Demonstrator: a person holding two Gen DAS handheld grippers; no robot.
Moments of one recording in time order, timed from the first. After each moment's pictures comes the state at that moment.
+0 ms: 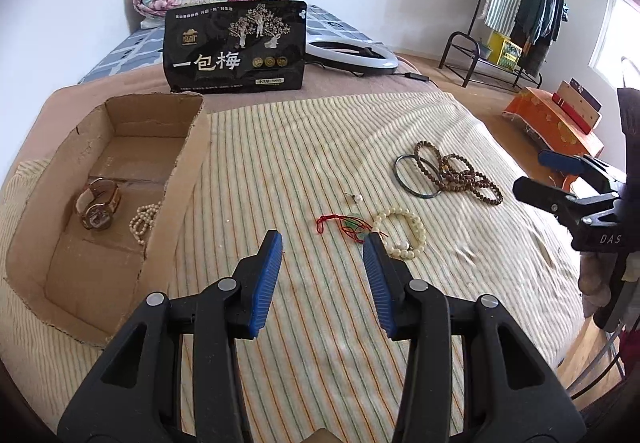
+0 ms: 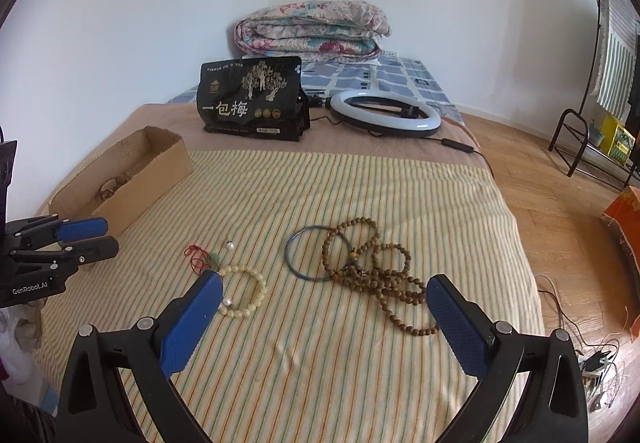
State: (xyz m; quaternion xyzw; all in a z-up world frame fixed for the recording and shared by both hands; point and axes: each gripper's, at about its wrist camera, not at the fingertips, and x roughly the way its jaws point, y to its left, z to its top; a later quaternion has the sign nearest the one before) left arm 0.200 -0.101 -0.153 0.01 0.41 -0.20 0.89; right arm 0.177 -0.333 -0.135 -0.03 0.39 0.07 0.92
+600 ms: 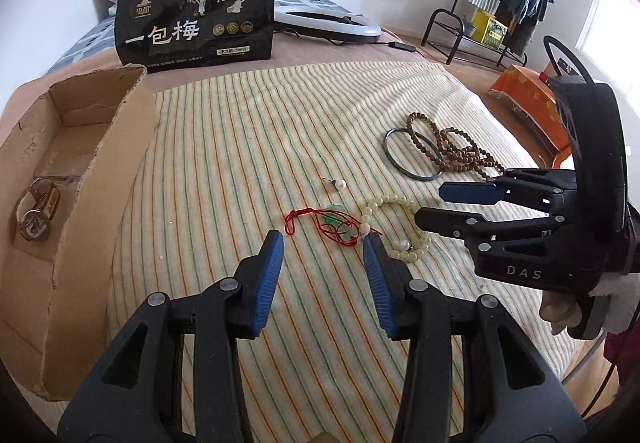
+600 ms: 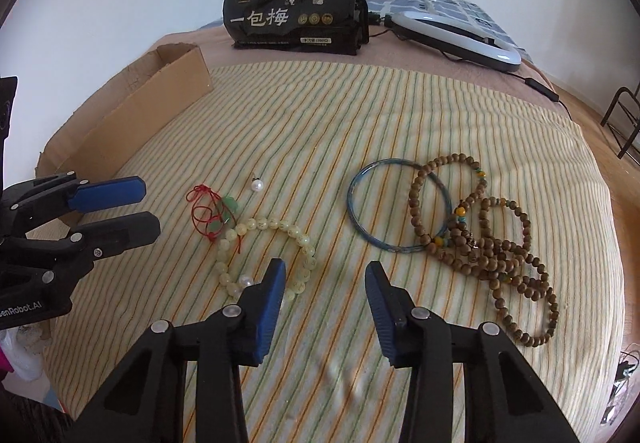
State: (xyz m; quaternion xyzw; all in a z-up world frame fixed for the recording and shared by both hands) left arm 0.230 -0.131 -0.197 0.02 0.44 -0.24 0.87; right arm 0.231 -0.295 -0.213 -0.04 0.49 0.14 0.86
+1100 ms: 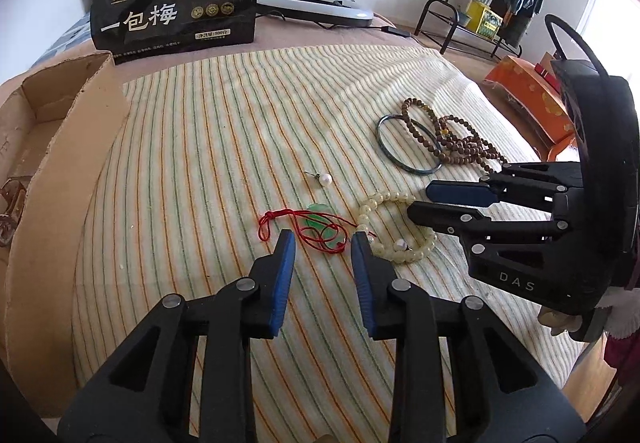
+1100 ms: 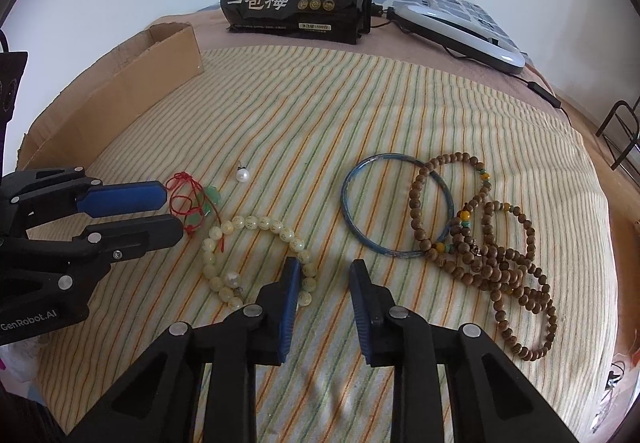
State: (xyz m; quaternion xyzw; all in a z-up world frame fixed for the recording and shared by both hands) left arm 0.244 -0.151 -0.215 0.02 0.45 -0.26 0.85; right arm 0.236 -0.293 -0.220 -0.08 0.49 0.12 0.86
